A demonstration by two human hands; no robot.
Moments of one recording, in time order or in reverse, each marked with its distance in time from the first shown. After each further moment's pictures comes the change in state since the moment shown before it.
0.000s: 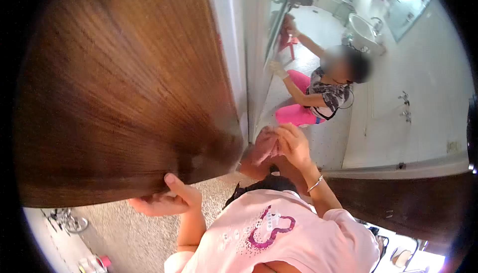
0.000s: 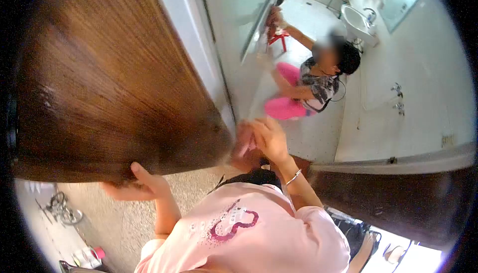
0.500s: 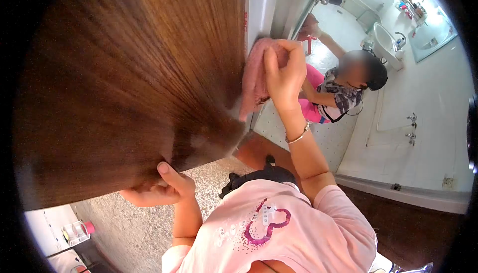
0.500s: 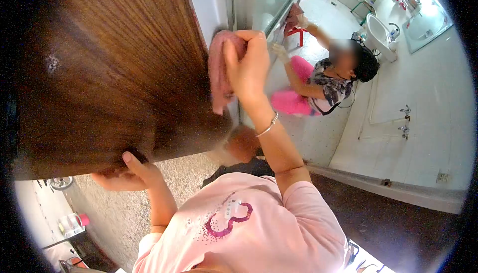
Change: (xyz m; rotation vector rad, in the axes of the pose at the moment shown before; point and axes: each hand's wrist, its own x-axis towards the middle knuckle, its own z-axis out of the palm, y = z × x) left_hand -0.015 -0.001 -0.017 0.145 -0.005 -0.020; right_hand 0.166 -0.056 0.036 0.222 0.522 -0.154
